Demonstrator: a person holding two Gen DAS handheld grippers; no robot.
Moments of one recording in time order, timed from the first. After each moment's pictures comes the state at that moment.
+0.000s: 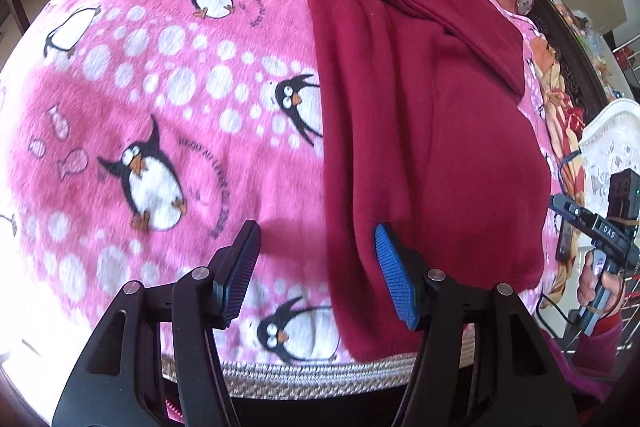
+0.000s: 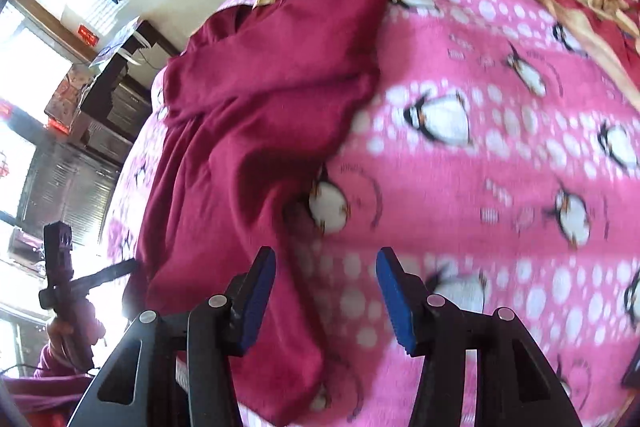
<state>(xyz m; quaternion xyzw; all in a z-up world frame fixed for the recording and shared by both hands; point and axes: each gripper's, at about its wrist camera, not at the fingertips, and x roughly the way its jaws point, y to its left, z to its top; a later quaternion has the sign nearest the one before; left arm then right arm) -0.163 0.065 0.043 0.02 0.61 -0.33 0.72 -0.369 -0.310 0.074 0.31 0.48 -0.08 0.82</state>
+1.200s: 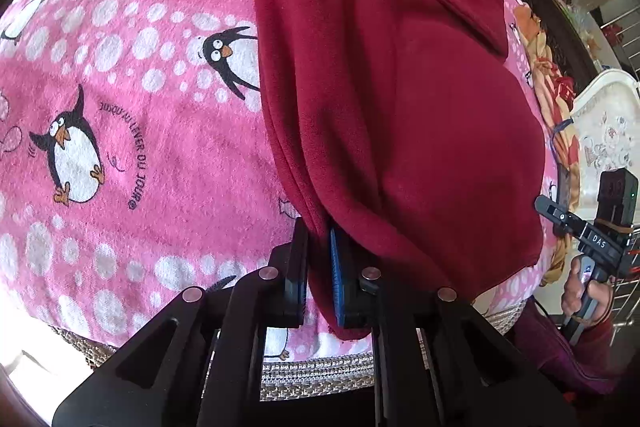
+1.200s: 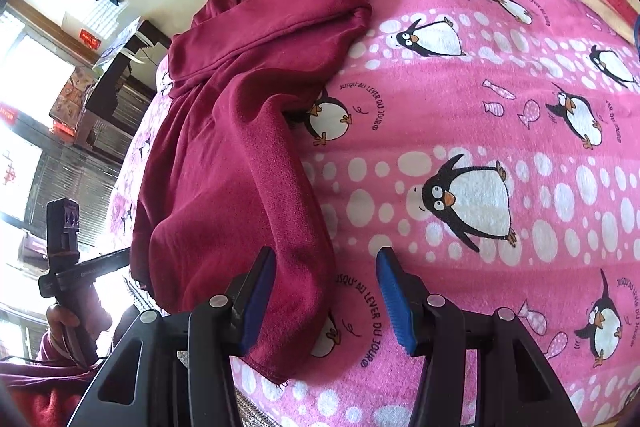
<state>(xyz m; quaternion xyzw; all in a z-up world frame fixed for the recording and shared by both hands) -0.187 0.032 0.025 0.03 0.62 -0.36 0.69 -0.381 -0.280 0.045 0.32 0.47 -0.08 0.82</state>
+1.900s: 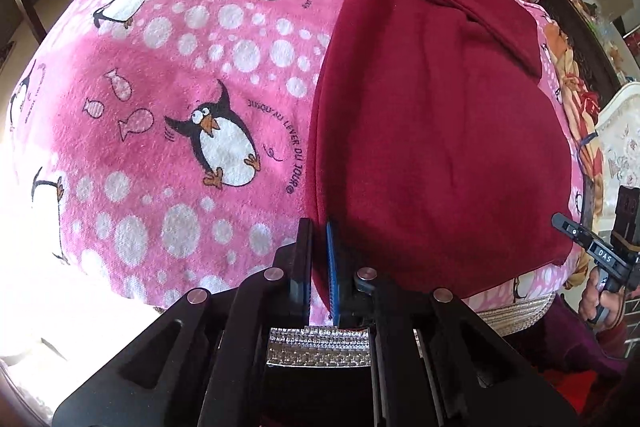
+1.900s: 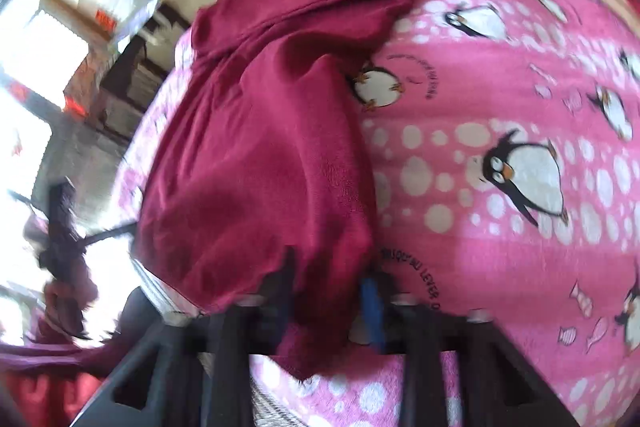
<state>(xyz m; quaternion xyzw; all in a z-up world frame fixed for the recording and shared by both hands) -0.169 0.101 0.039 0.05 0.61 -0.31 0.73 -0.369 -0.239 0.042 0.28 0.48 -0.05 0.83</state>
